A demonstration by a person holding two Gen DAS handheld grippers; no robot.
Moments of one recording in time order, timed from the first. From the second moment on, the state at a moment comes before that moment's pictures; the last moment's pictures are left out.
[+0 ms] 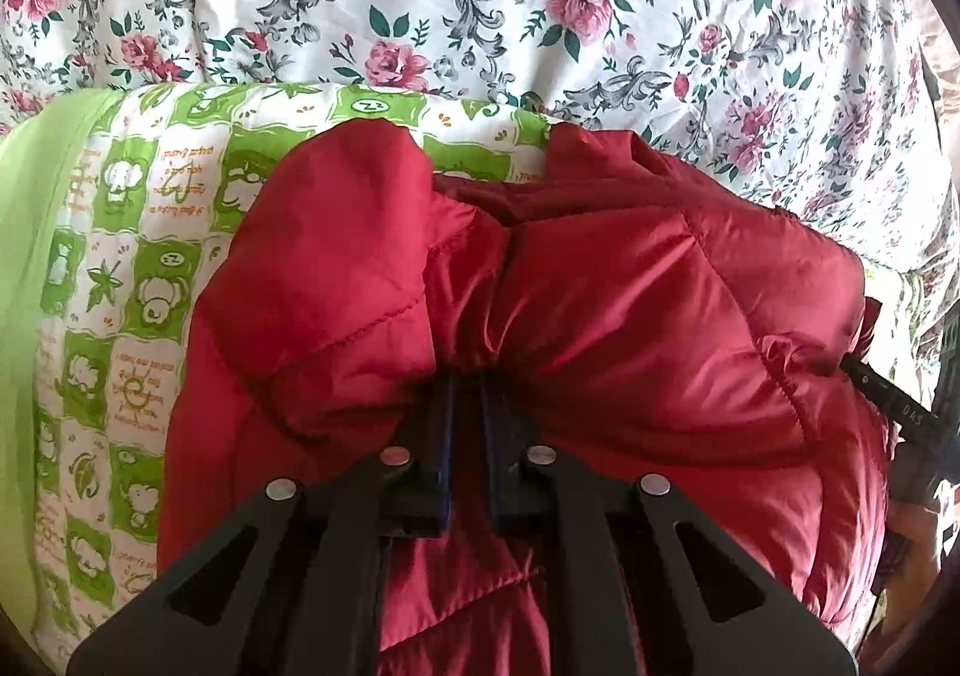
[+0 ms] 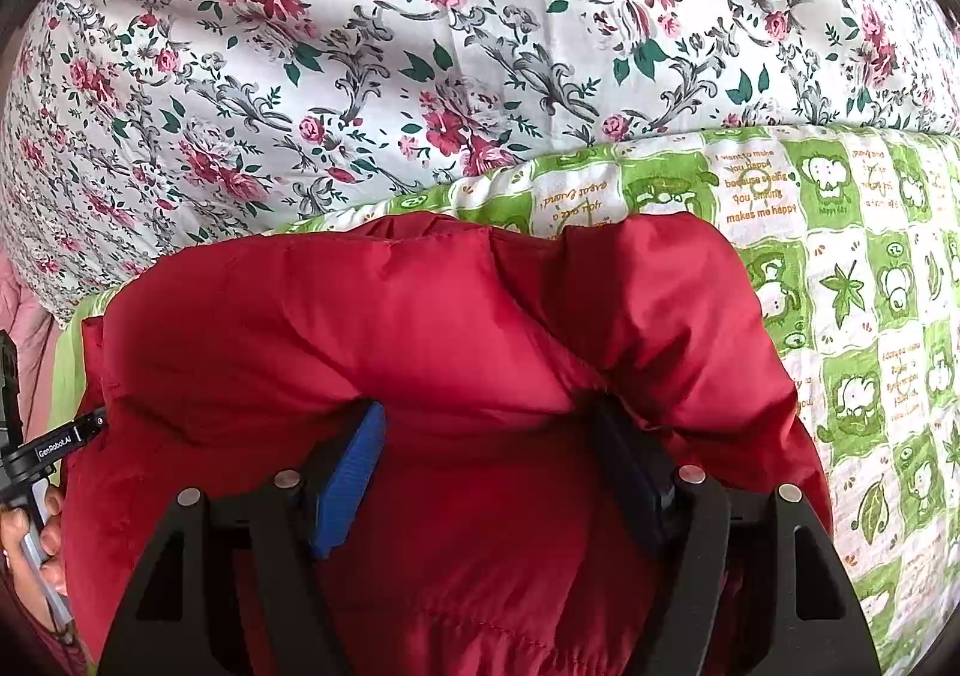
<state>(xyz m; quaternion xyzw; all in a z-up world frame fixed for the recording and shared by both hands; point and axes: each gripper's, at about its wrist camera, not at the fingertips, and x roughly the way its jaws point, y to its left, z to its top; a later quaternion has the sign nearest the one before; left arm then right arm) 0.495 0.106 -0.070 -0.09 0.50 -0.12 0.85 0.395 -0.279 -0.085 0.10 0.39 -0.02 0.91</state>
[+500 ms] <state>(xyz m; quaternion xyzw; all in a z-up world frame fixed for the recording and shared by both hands) 0.408 0.169 -0.003 -0.09 0.46 -0.14 0.87 0.384 -0.293 -0.056 0.12 0.38 -0.02 0.92</state>
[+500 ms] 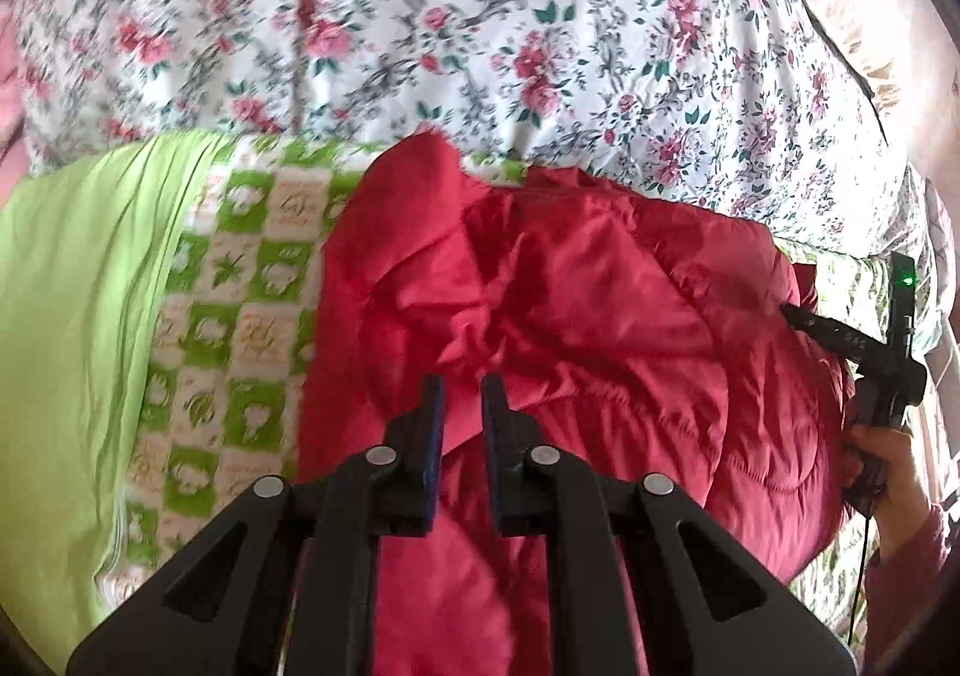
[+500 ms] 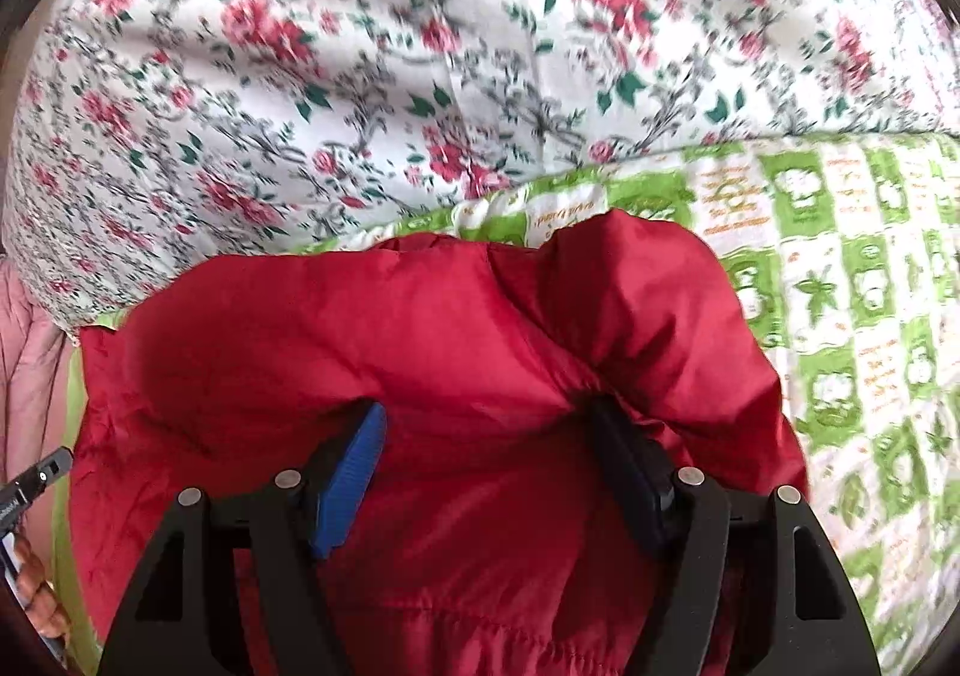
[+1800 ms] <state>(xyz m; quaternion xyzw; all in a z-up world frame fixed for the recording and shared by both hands) 0.386 0.217 -0.063 -0.21 0.50 -0.23 0.81 0.267 -0.387 -0.064 0.23 0.41 0.06 0.88</state>
